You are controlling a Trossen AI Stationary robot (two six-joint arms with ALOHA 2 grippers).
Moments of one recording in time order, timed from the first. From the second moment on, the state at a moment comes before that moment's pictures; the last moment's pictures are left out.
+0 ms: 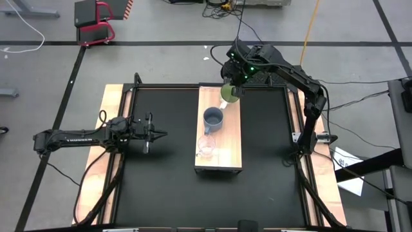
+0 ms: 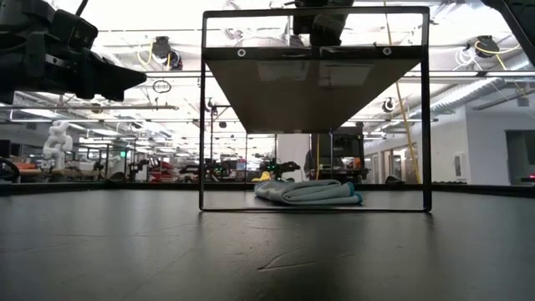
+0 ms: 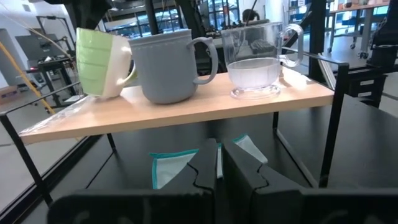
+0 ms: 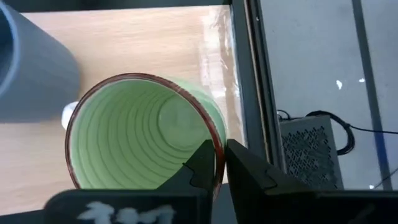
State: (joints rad) left arm 0.19 0.39 0.01 0.36 0.22 0.16; right arm -0.55 1.87 2.11 -1.35 -0.08 -0.43
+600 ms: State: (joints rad) left arm 0.19 0.39 0.01 0.36 0.22 0.16; right arm -0.57 1.87 2.11 -1.38 -0.14 -0.37
